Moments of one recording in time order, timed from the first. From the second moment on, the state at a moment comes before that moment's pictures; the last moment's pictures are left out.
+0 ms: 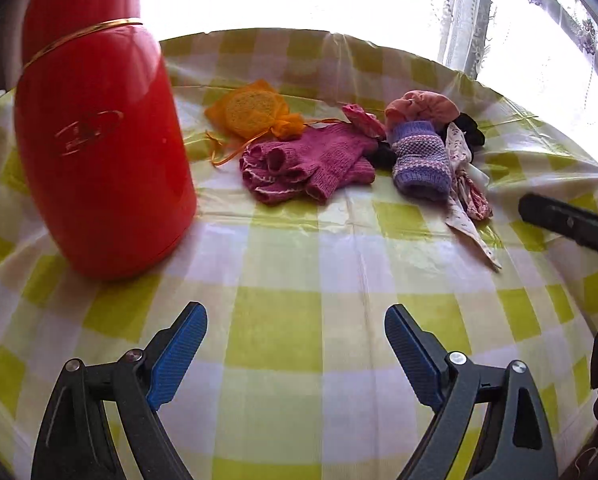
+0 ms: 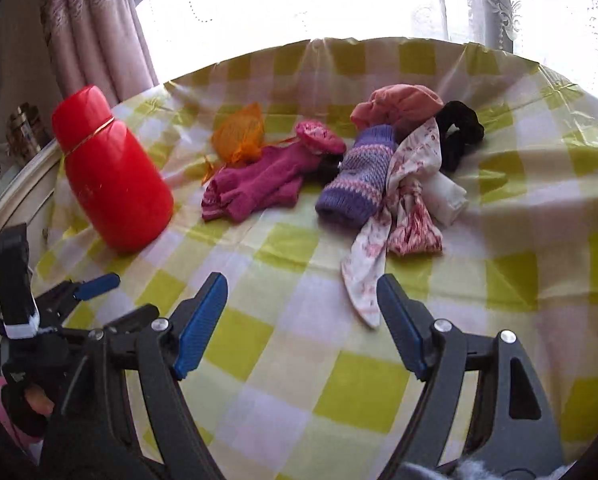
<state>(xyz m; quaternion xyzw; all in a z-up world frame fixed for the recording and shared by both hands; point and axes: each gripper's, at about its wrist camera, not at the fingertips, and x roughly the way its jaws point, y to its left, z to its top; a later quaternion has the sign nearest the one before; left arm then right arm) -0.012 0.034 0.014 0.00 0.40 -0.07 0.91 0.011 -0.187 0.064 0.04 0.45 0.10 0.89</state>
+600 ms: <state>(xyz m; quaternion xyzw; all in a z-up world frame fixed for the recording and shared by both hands) 0.008 0.033 -0.005 -0.03 0.44 -0.09 0.89 0.085 -0.182 0.075 -0.03 0.39 0.09 0.91</state>
